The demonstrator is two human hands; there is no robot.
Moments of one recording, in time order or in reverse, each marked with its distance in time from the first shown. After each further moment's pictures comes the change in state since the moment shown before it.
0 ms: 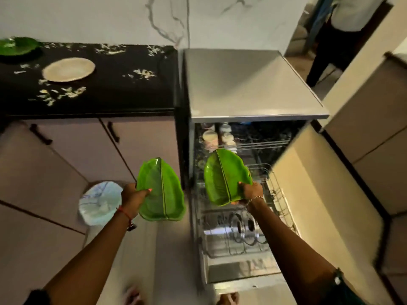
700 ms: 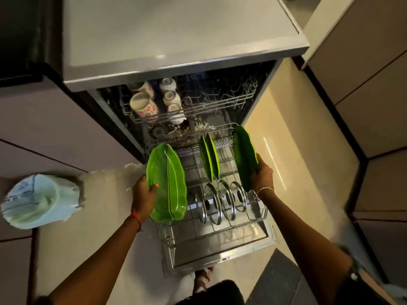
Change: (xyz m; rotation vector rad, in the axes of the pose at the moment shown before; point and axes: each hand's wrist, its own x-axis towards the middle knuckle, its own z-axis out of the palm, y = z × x) left_hand 0.000 -0.021 0.289 0.338 -0.190 0.249; right_hand 0.202 0.028 -0.178 -0.664 0.189 -0.249
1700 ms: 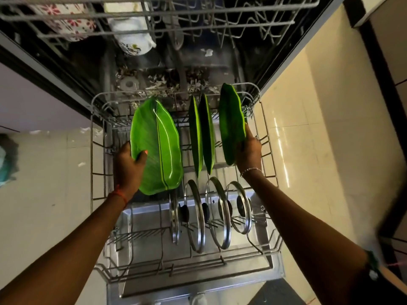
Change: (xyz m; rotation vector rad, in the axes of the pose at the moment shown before) left_hand 0.139 -0.125 0.225 0.043 0.250 0.077; right_hand 0.212 0.137 0.180 -0.031 -0.086 -0.268
